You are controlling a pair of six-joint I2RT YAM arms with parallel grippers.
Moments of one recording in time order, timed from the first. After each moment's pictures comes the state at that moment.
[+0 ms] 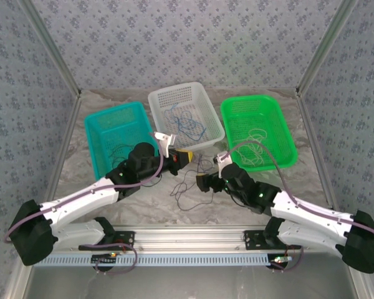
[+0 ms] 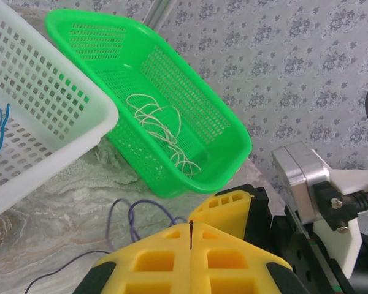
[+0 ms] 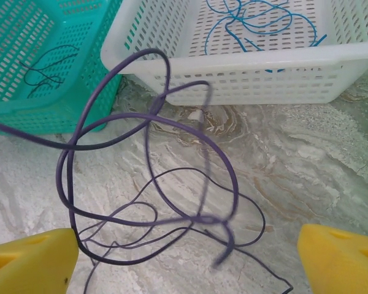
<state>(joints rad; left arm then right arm) -0.86 1.11 0.69 0.19 0.19 -0.61 0.96 0.93 0.53 -0.17 0.25 0.45</state>
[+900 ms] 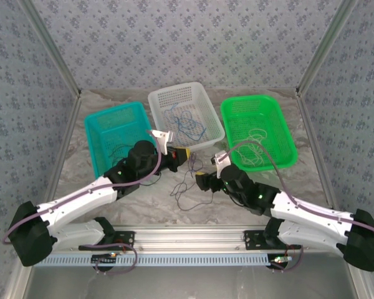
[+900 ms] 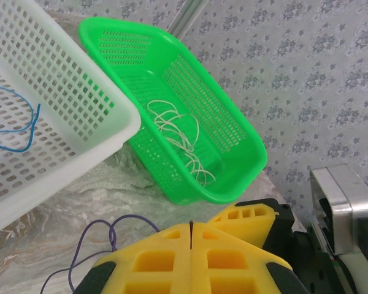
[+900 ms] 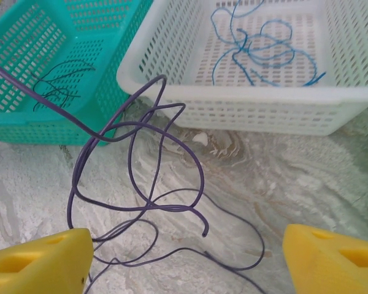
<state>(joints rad) -0.86 1.10 0.74 0.11 0.11 -0.64 1.00 0.91 0.54 -0.12 0.32 0.37</state>
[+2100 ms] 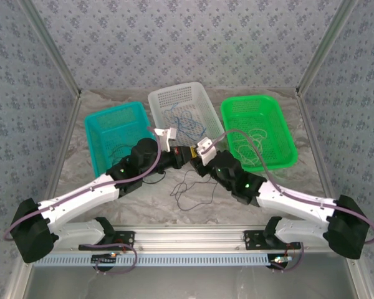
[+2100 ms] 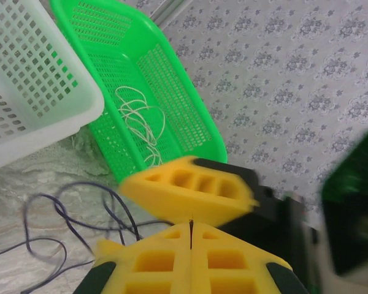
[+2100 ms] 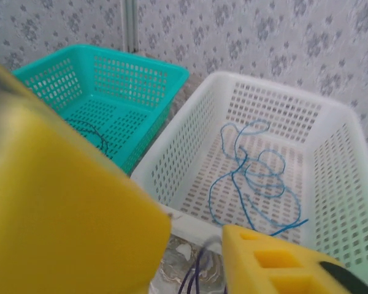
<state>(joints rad) -0.89 1.13 0.79 0.10 0.15 -0.87 0.95 1.16 0.67 0.20 0.30 -0.02</state>
